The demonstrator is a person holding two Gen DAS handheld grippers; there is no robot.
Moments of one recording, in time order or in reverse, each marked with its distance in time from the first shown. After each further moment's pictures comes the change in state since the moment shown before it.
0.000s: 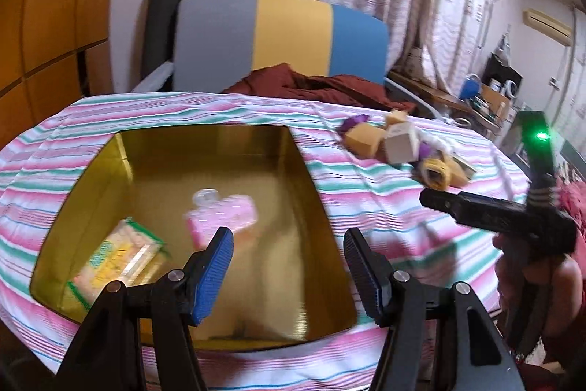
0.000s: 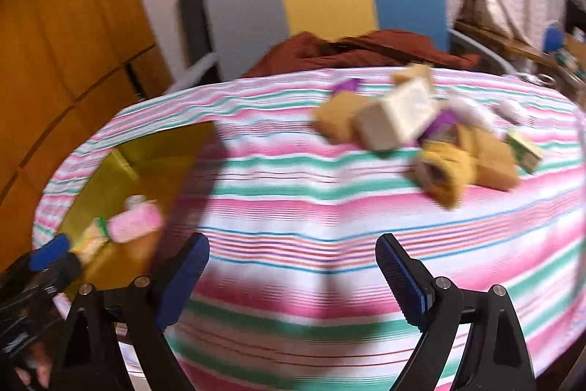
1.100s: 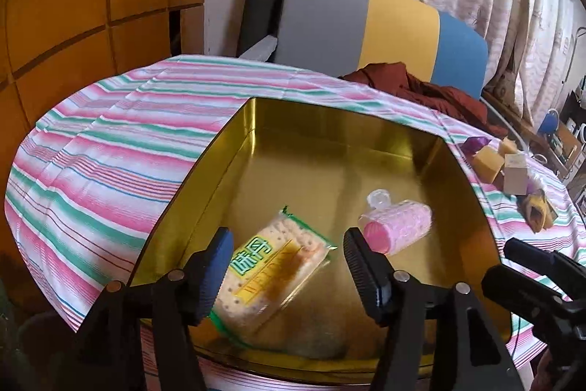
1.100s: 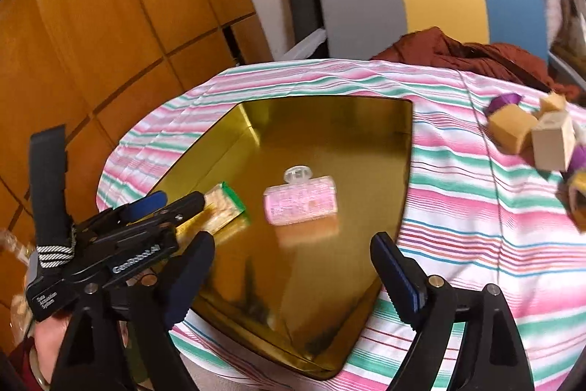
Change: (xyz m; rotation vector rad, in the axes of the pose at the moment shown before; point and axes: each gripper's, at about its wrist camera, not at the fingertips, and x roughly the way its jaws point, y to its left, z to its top) left arm 0.006 0.127 -0.006 -0.213 0.043 0.286; right arm 0.014 0.159 -0.020 -0.183 0.059 0.314
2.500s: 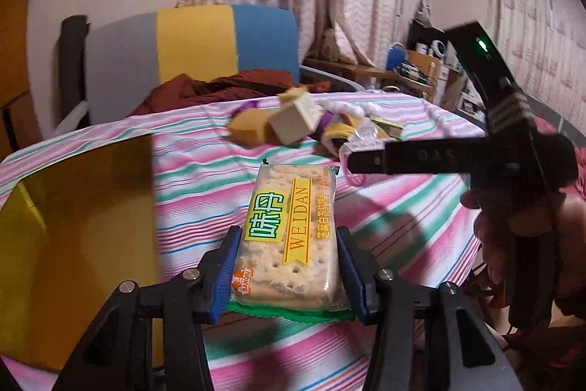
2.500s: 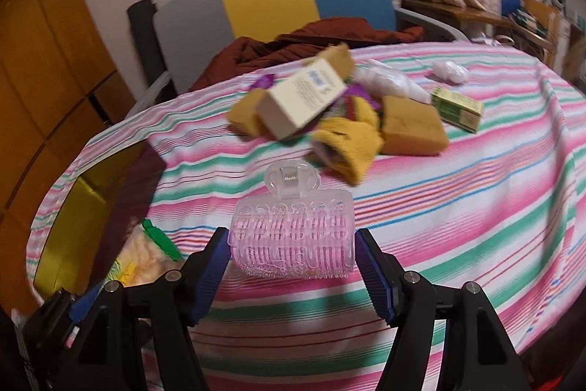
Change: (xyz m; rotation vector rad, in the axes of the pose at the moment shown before) left arm -0.038 -0.204 -0.063 0.438 -0.083 -0.480; right arm -0.101 -0.199 -0.034 0.314 -0.085 -0.355
